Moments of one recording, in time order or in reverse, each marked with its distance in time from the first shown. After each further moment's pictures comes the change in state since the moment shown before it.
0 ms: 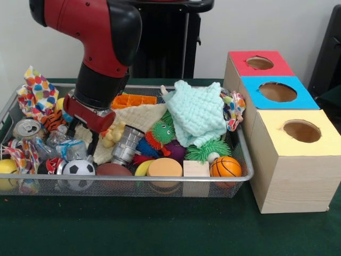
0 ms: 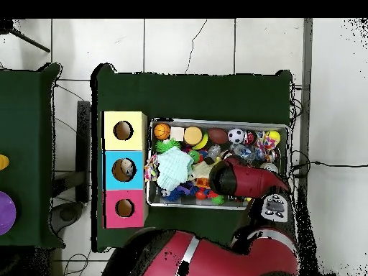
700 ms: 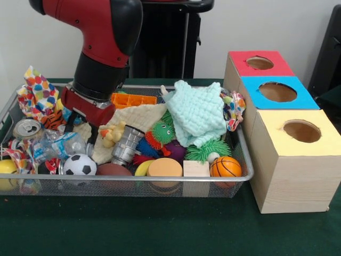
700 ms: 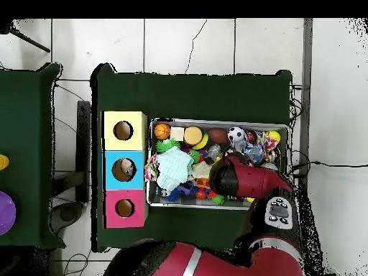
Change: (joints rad) arm -0.008 -0.064 0.022 0.021 -0.014 -0.010 0.000
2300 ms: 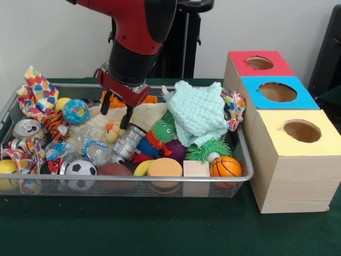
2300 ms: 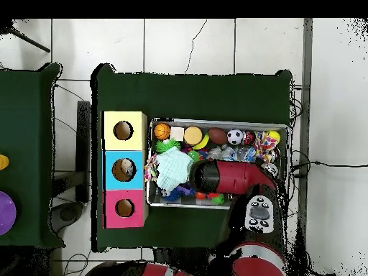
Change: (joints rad) arm 0.074 -0.079 0.042 0.037 -0.006 0.370 0.000
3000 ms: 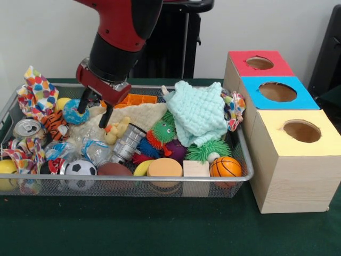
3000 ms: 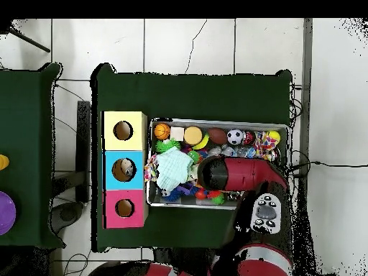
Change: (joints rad) arm -0.016 -0.002 -0.027 -0.061 -0.080 0.000 0.000
